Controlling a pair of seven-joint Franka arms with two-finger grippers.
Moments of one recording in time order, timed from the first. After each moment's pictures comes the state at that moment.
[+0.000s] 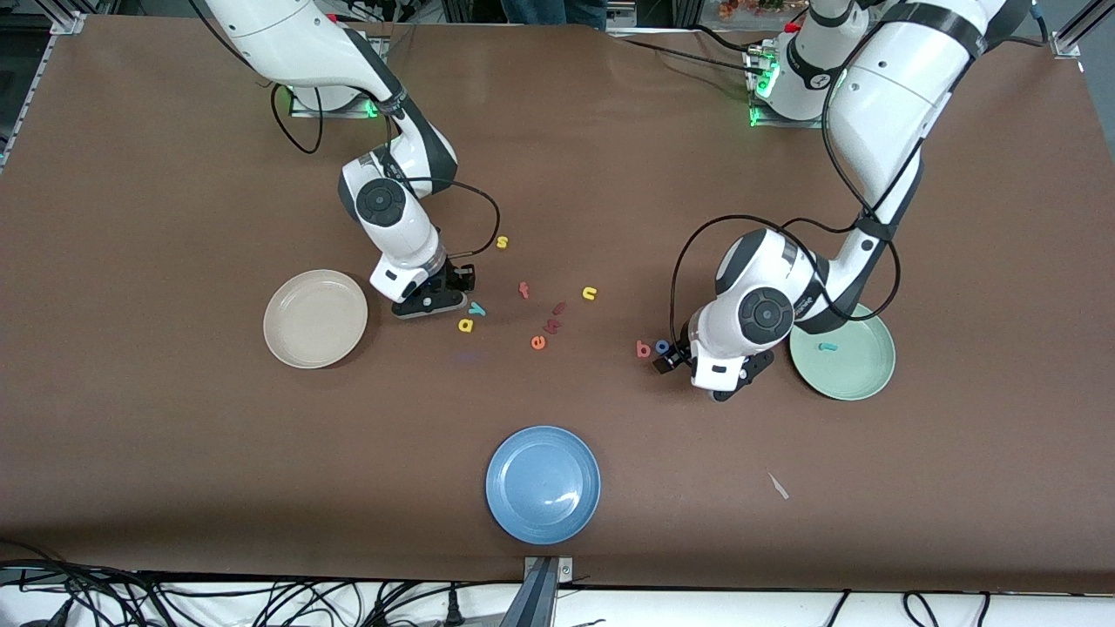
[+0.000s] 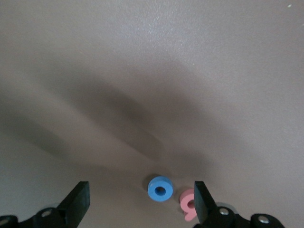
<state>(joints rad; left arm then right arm) -0.09 0.77 -0.37 -1.60 0.09 2.23 -1.13 0.46 0.51 0.09 -2.13 -0.01 2.73 0.36</state>
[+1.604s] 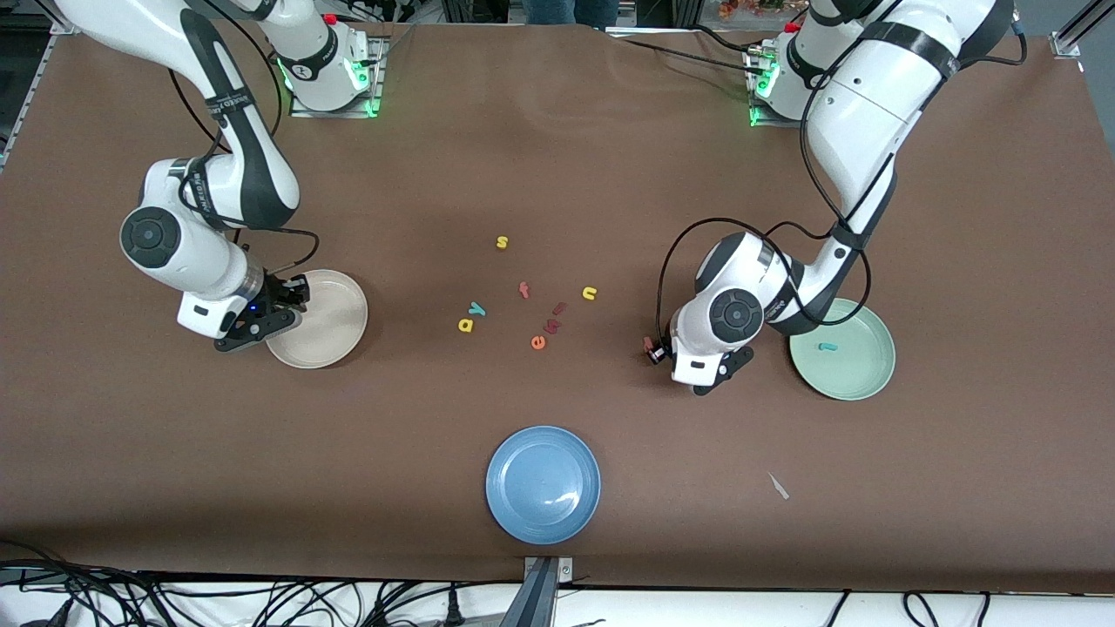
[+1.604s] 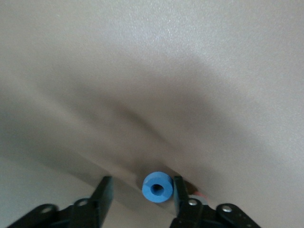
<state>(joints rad) -0.14 0.81 -0.36 -1.60 0.13 2.23 -1.16 0.12 0.32 -0.03 -2.08 -0.01 2.33 -0.33</state>
